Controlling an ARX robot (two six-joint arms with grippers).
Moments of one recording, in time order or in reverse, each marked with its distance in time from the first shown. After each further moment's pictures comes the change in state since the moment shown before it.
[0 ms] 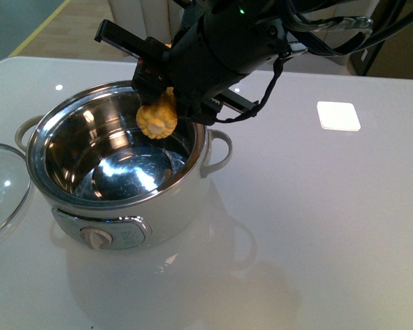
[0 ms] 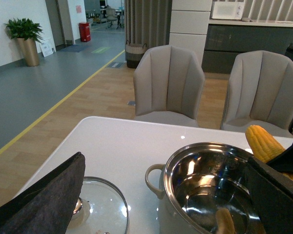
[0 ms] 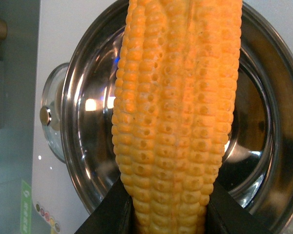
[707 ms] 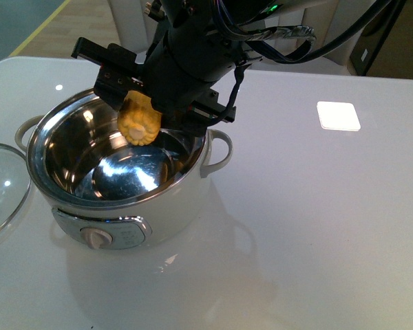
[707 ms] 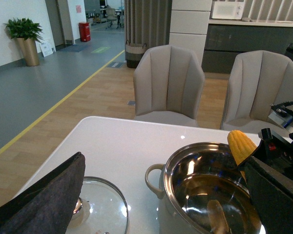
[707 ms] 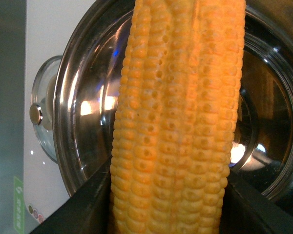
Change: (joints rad) left arm 0.000 0.000 0.000 0.000 0.000 0.000; right arm 0.043 0.094 0.119 -0.068 0.029 0.010
